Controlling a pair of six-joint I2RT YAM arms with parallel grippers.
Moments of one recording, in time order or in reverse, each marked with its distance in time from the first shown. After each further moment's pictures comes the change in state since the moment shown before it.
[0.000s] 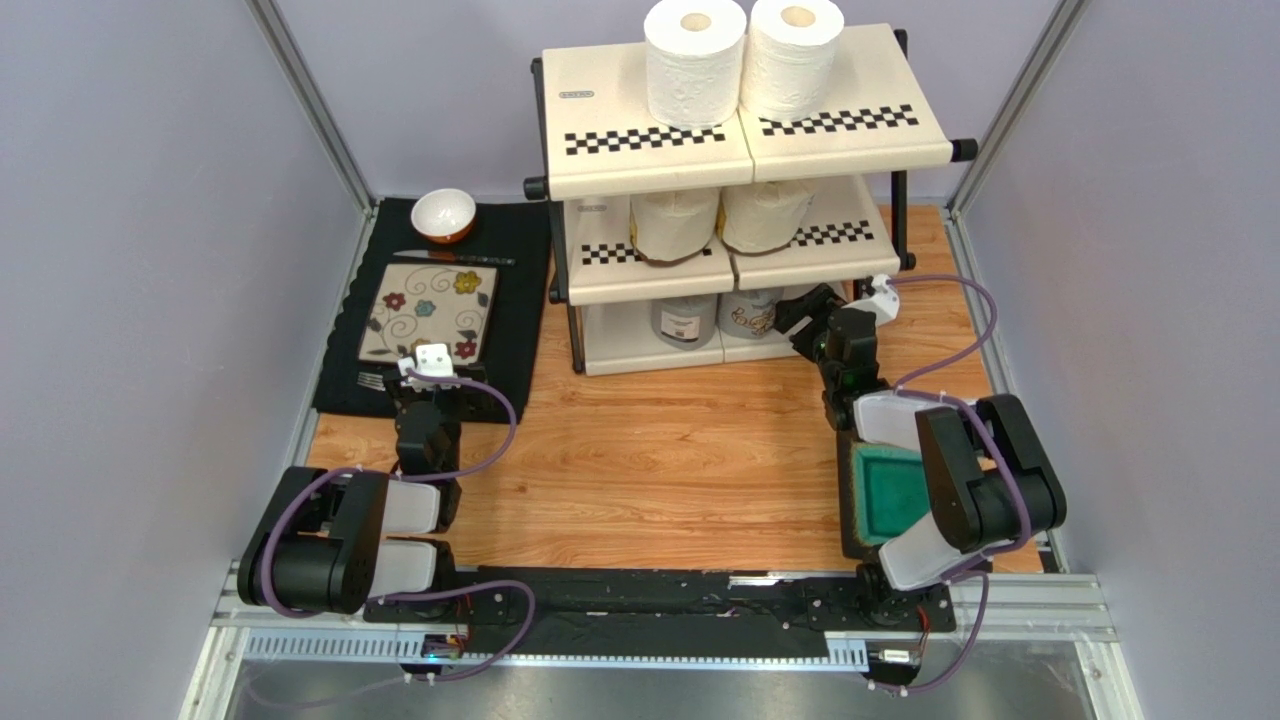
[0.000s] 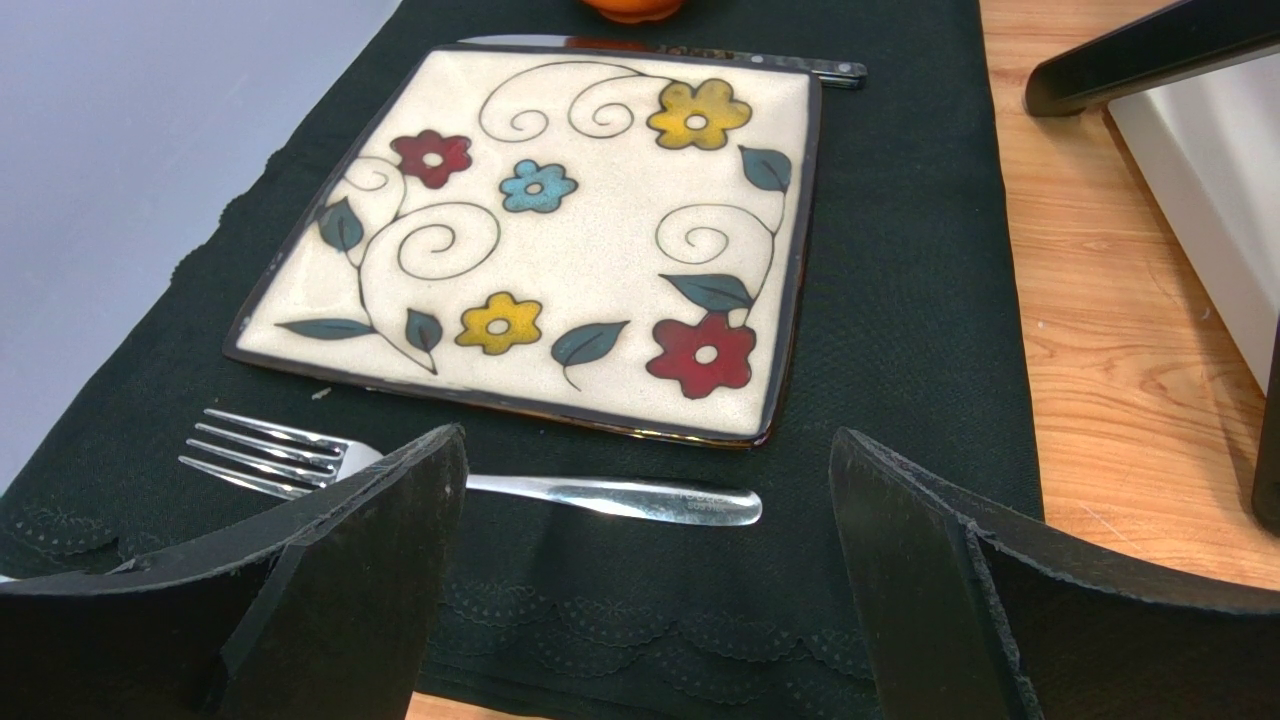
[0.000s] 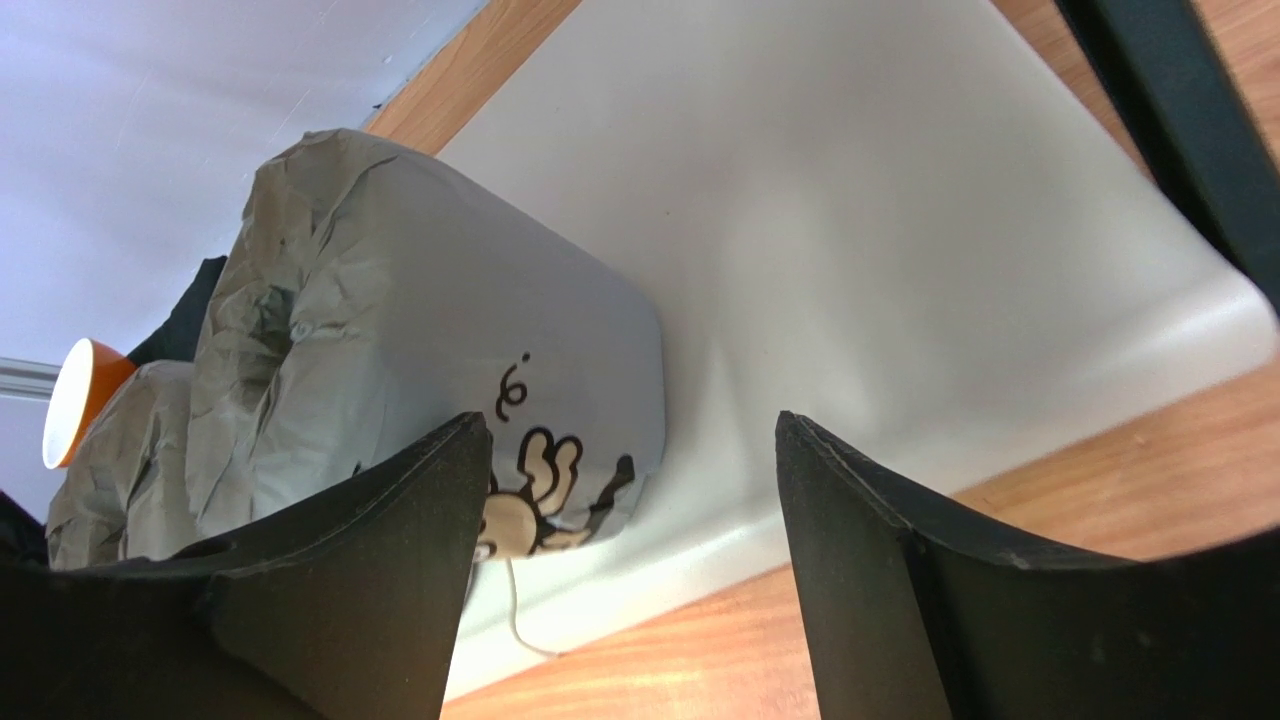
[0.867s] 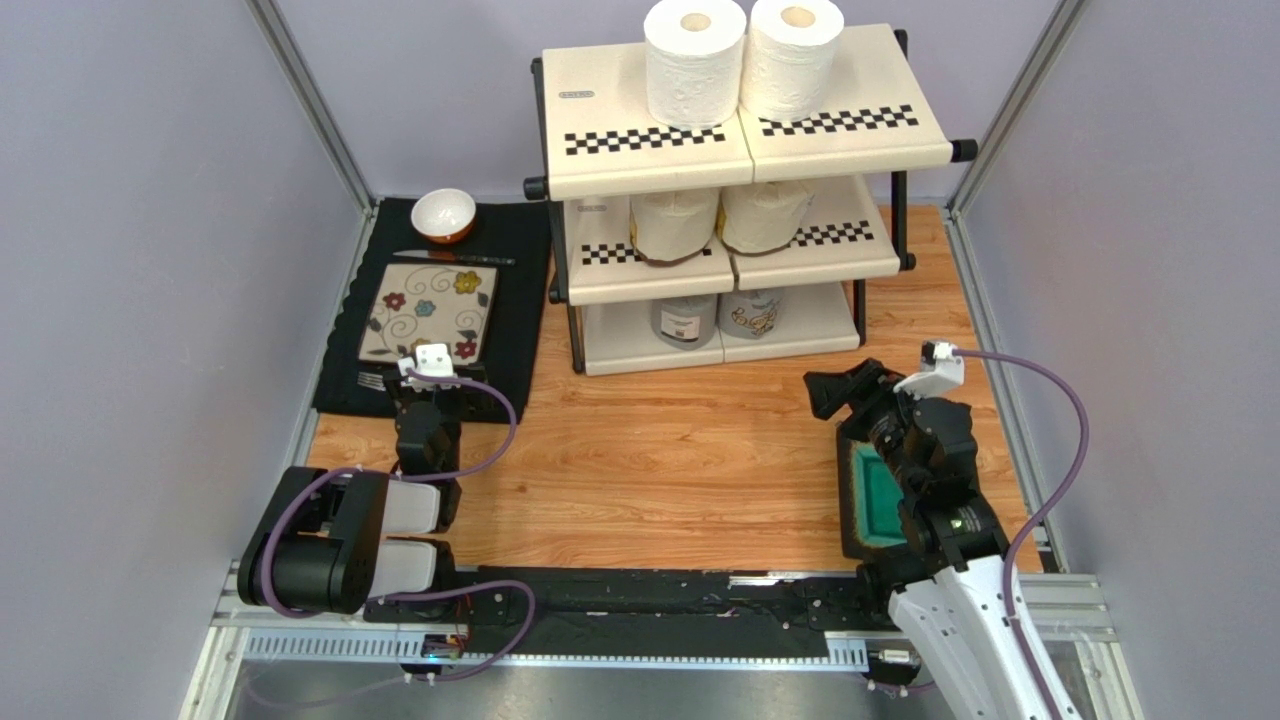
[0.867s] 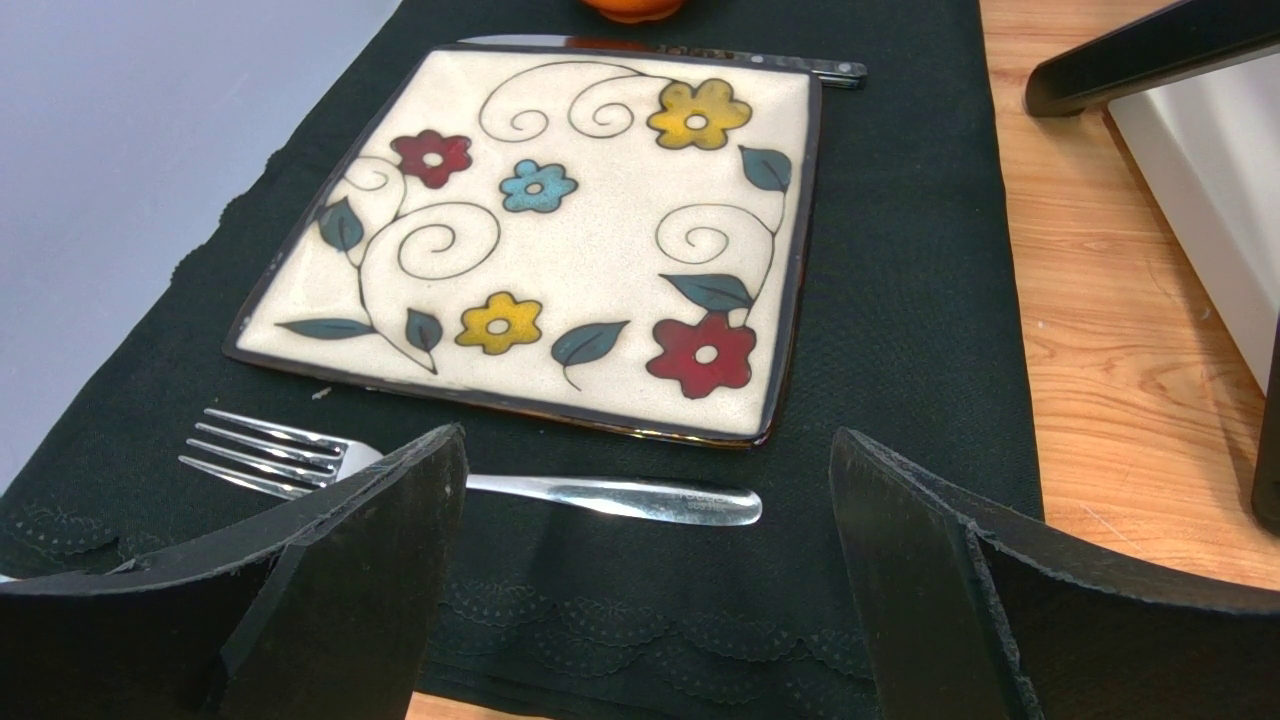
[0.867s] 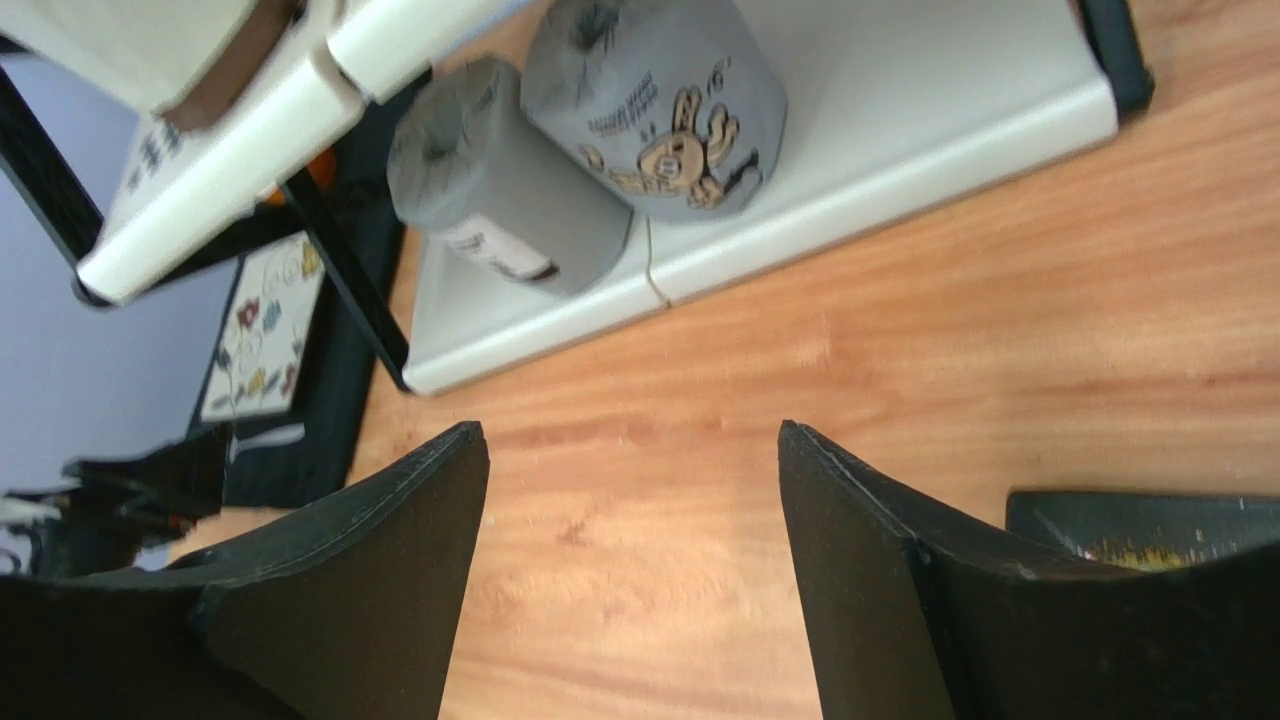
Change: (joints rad) left arm 0.000 0.000 0.000 0.000 0.000 0.000; right arm 0.000 -1.135 -0.134 -0.927 -0.216 -0.136
